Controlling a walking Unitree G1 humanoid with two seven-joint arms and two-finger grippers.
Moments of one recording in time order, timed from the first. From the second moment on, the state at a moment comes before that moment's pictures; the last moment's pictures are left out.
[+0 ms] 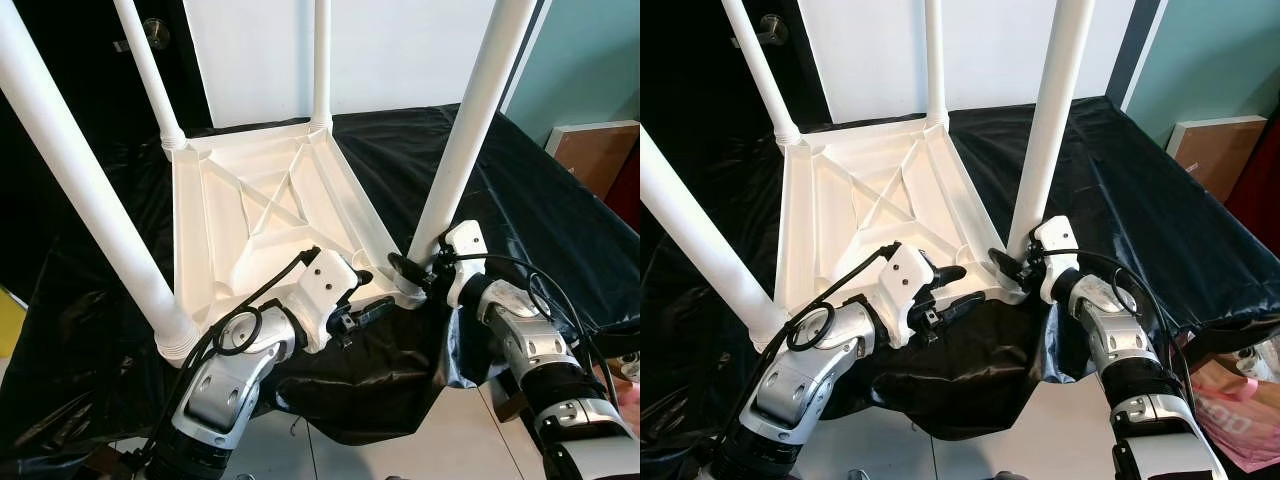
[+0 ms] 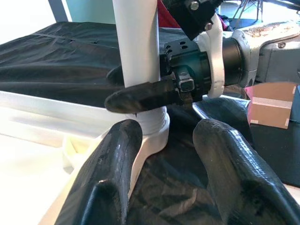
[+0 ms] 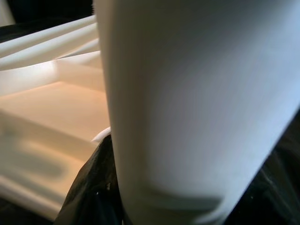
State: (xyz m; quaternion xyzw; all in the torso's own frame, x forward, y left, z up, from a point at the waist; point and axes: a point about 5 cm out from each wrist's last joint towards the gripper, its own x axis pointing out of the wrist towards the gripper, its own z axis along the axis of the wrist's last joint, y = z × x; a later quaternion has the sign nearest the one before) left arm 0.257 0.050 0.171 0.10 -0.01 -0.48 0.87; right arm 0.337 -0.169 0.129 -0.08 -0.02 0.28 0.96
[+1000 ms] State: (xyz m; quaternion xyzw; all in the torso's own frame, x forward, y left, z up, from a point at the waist) left arm 0.257 0.049 0.171 0.09 -0.01 -0.48 0.87; right arm 0.307 -0.123 0.124 0.02 -0.01 -0.03 1.00
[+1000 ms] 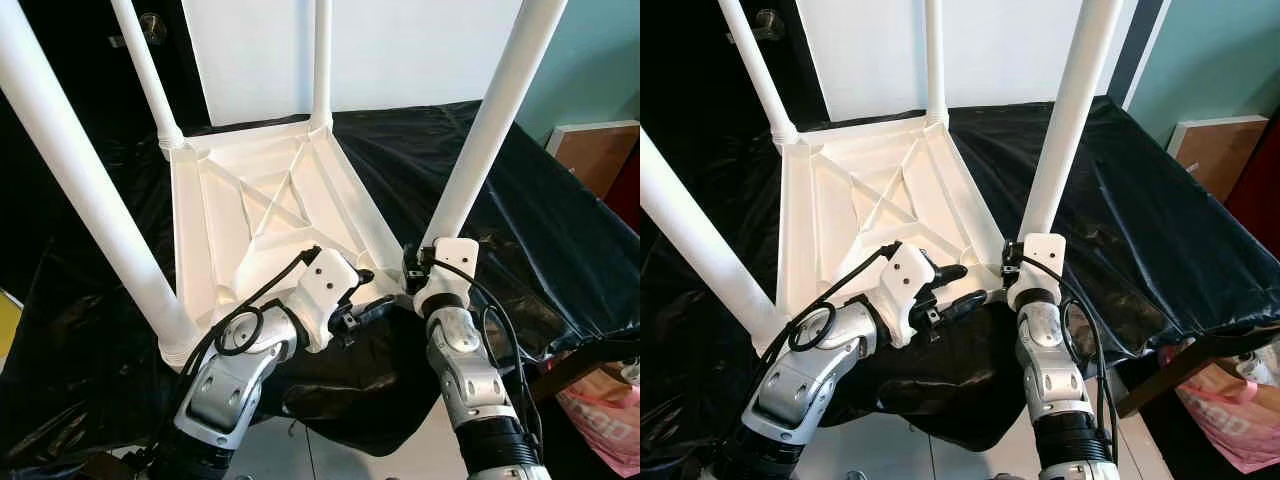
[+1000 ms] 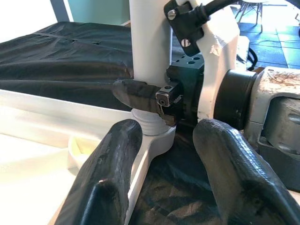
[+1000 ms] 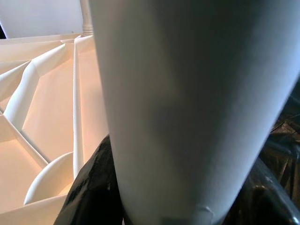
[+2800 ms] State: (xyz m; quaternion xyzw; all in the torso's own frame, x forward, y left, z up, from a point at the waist) left arm 0.265 0.055 0.175 0.10 -0.02 -0.47 0.88; right arm 0.325 -0.169 0.138 -0.07 -0.04 0.27 0.96
